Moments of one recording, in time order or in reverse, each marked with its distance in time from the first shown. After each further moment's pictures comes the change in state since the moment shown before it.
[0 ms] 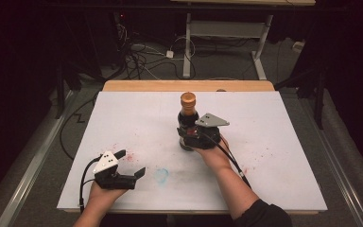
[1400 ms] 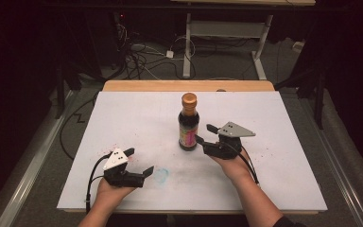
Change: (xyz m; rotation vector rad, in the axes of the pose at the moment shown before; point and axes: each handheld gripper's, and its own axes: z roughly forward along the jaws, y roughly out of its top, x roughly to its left) left arm -0.014 -0.006 0.023 0.044 -0.031 0.015; right arm -0.018 -0.020 -0.061 -0.042 0.022 0.035
